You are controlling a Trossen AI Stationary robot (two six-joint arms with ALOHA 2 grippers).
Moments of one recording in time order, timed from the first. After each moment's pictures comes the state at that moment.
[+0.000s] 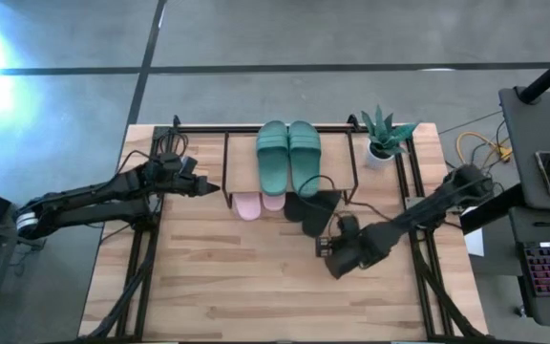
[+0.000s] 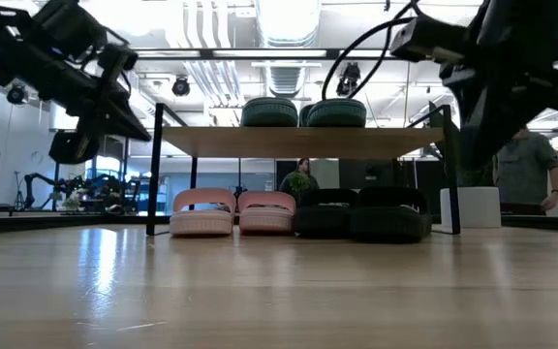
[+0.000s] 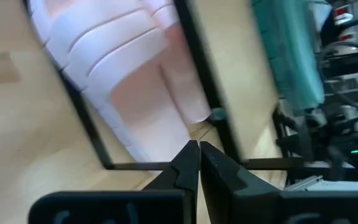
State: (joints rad) left arm 0.45 0.62 0.35 -0.25 0.24 -0.98; right arm 0.50 1.64 1.10 -0.87 0.33 2.00
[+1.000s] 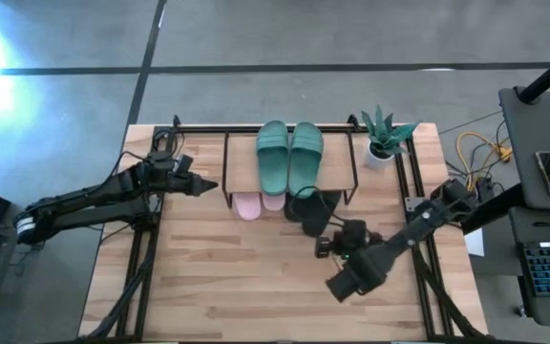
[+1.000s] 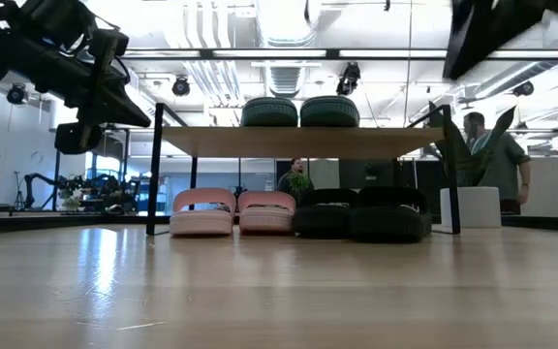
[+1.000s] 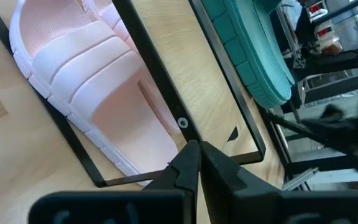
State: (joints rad) left arm 0.45 0.53 0.37 -0.26 0.23 -0.89; right arm 0.63 1.82 1.49 -1.45 0.72 2.26
